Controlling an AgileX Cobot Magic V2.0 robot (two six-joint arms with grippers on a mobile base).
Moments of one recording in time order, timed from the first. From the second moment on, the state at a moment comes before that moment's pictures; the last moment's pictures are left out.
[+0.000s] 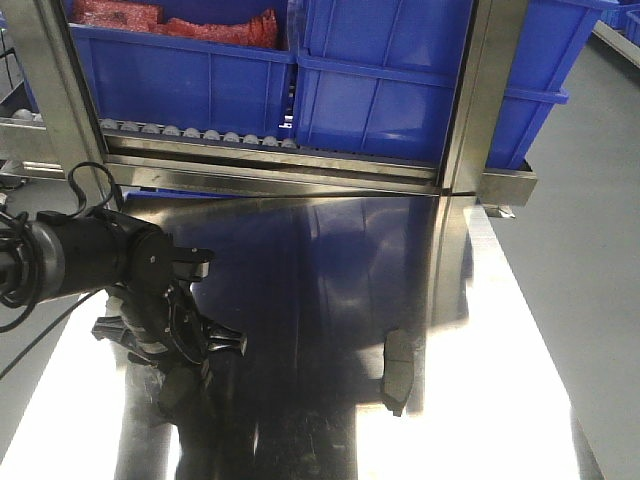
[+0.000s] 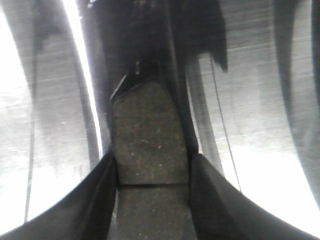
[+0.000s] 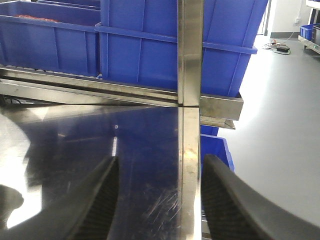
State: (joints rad) left arm -0.42 1.90 -1.21 -0.02 0.83 -0.27; right arm 0.15 -0.02 -0.33 -0.03 0.58 0.06
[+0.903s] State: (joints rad) left arm -0.48 1.37 -0.86 0.11 0.80 -0.42; right arm 0.15 -0.02 -0.33 -0.03 0.58 0.06
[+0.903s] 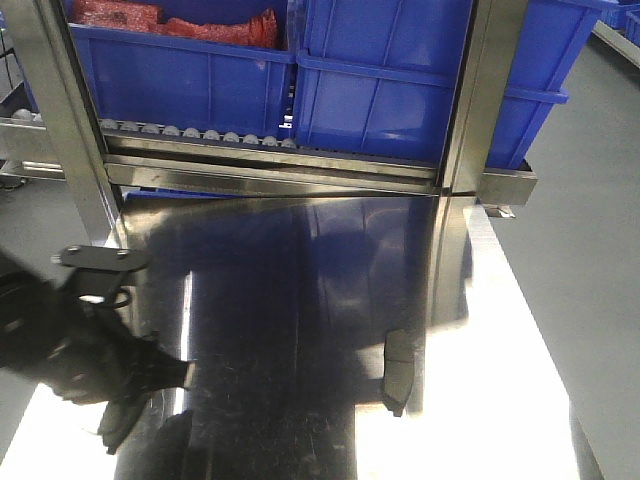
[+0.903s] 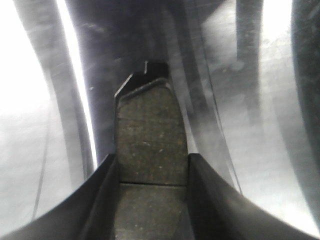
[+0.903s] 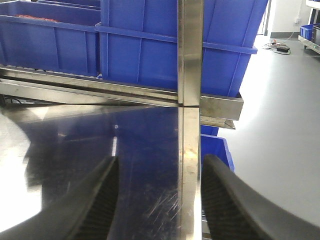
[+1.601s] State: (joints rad) left arm -0.48 0.43 -0.53 0.19 0.89 -0.46; right arm 0.15 -0.02 -0.33 -0.03 0.58 0.06
